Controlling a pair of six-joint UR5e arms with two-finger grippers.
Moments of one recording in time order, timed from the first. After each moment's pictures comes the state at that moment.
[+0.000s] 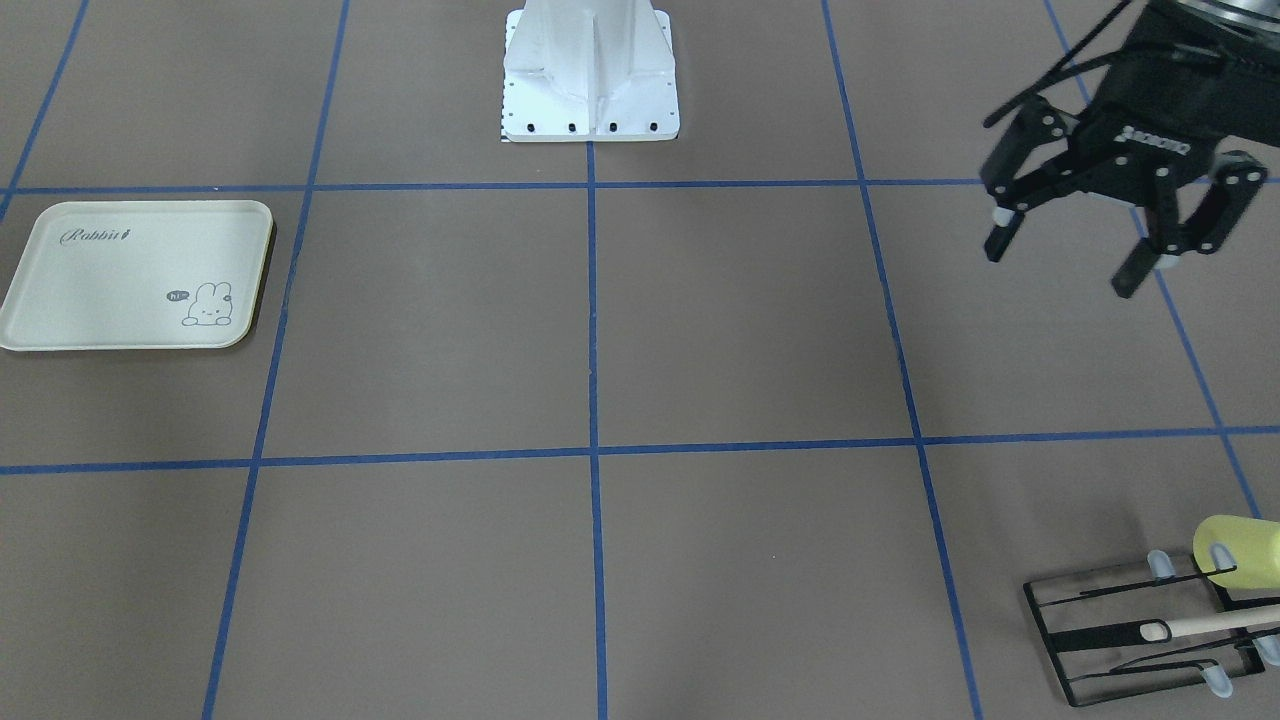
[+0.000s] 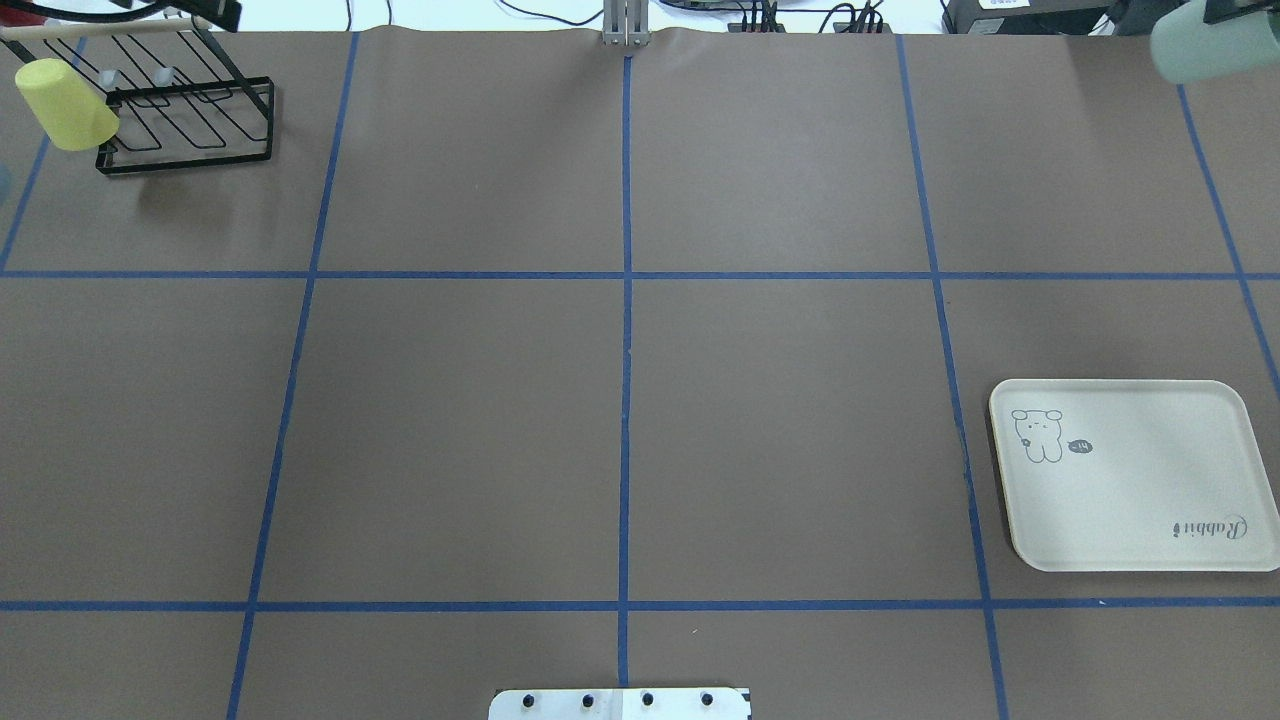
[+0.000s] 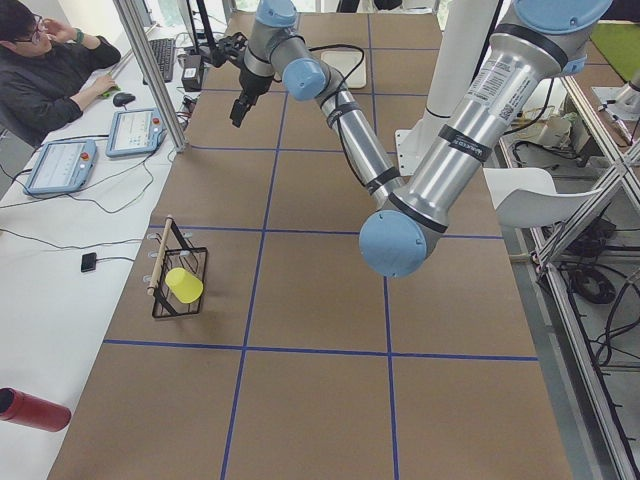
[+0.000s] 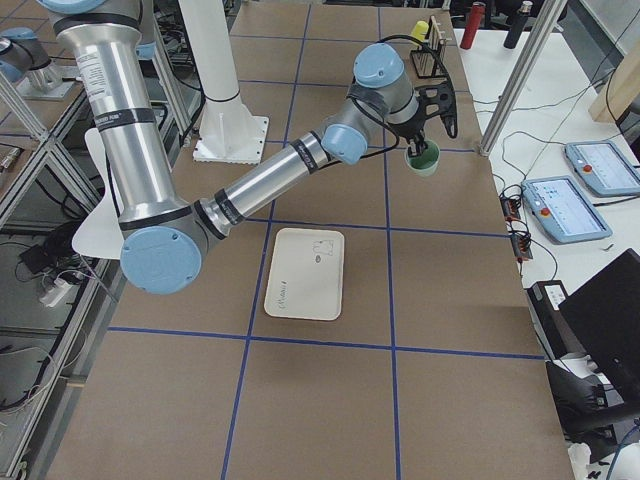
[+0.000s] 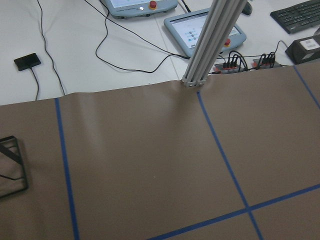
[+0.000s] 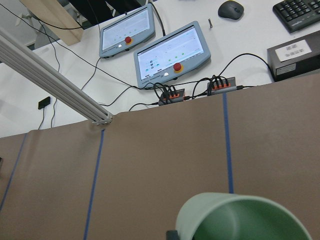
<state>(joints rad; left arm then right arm) -1.21 -2.07 -2.01 -1.48 -2.14 -0.45 1.43 -1.36 1.94 -1.23 2.38 0.78</state>
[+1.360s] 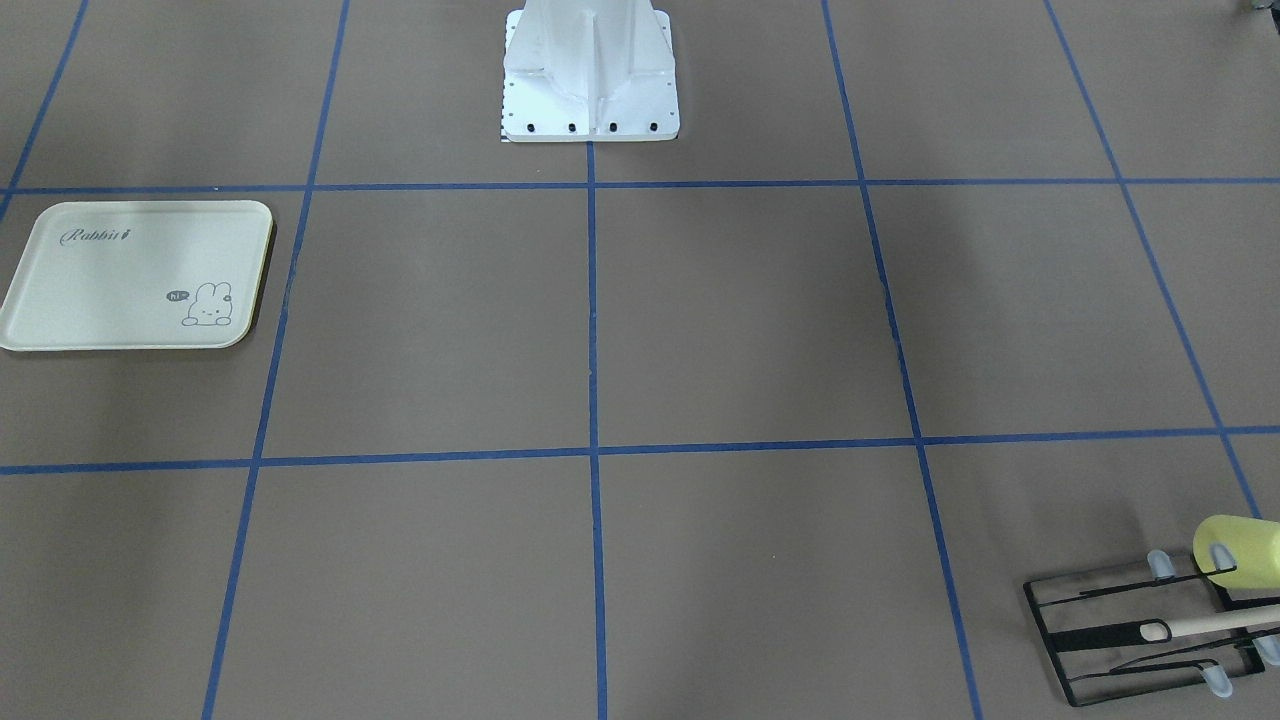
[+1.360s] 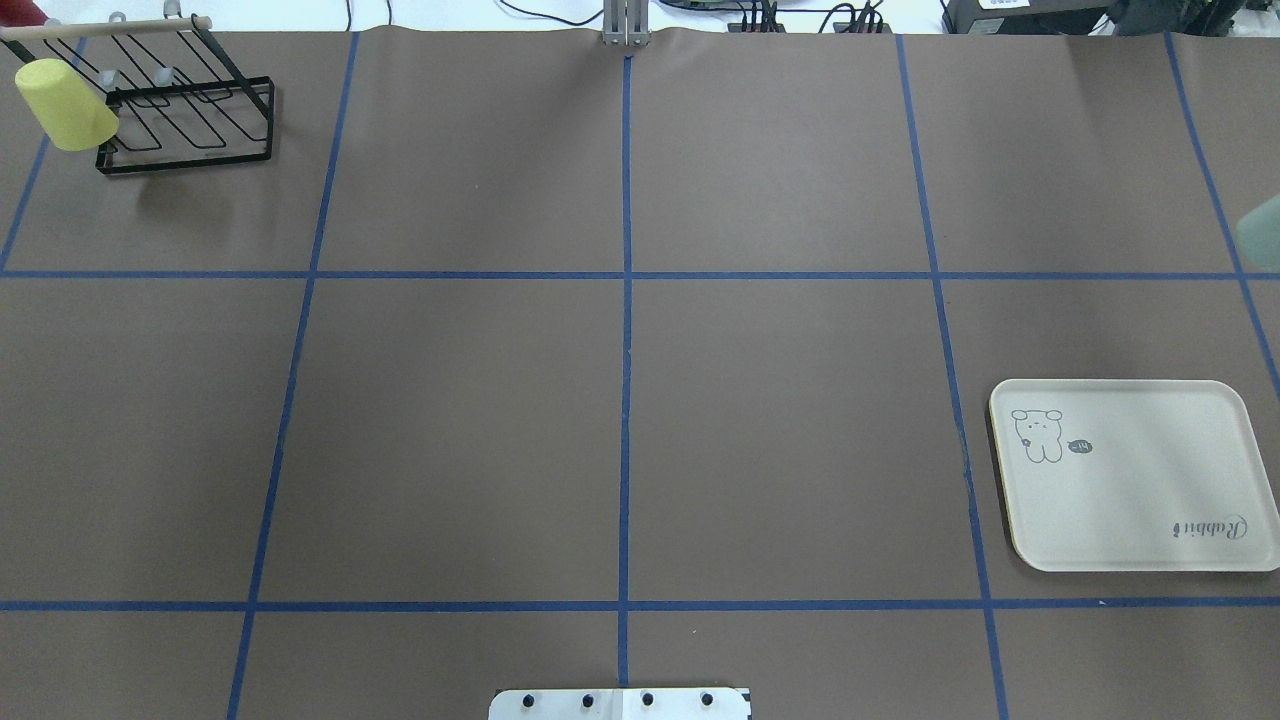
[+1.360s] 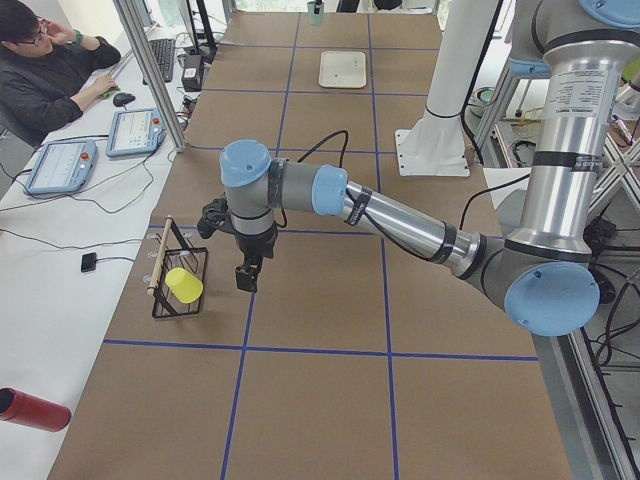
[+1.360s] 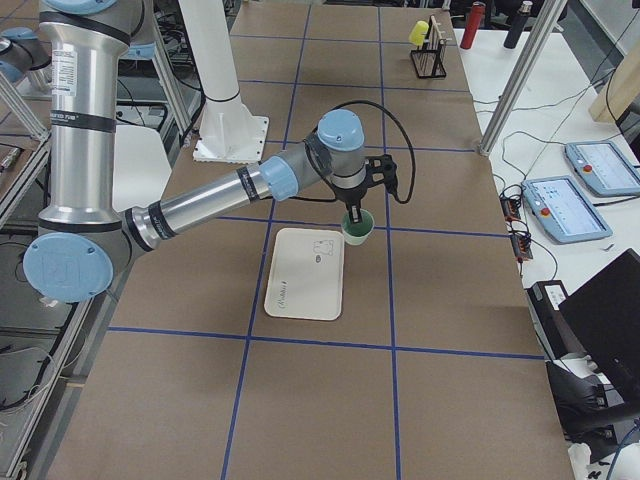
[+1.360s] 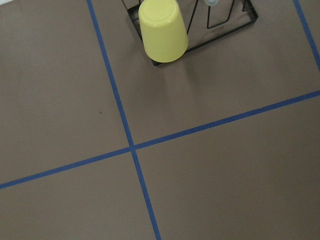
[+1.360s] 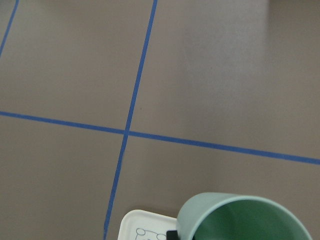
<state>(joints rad) -1.56 -1.66 -1.86 -1.28 -2.30 0.17 1.30 -1.71 2.12 -1.47 2.35 0.38</state>
